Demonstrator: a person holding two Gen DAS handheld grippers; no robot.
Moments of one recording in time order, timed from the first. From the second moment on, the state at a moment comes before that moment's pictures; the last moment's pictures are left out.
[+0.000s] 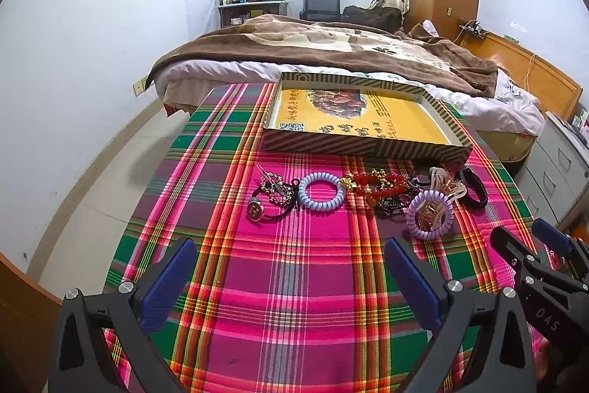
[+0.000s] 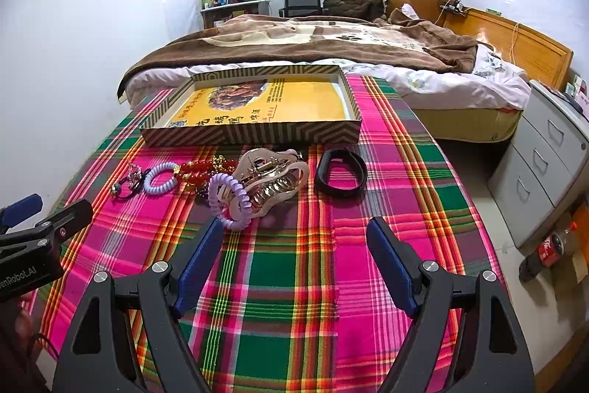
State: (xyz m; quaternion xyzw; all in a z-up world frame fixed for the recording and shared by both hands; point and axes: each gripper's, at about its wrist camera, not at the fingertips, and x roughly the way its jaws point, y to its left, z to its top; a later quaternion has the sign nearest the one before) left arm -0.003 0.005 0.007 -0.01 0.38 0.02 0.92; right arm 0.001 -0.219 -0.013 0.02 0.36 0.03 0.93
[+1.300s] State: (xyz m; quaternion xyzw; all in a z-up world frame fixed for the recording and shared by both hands) left arm -0.007 0.007 0.008 -0.01 0.38 0.02 0.92; right arm 0.000 -0.218 -0.013 0.02 0.37 0.03 0.93
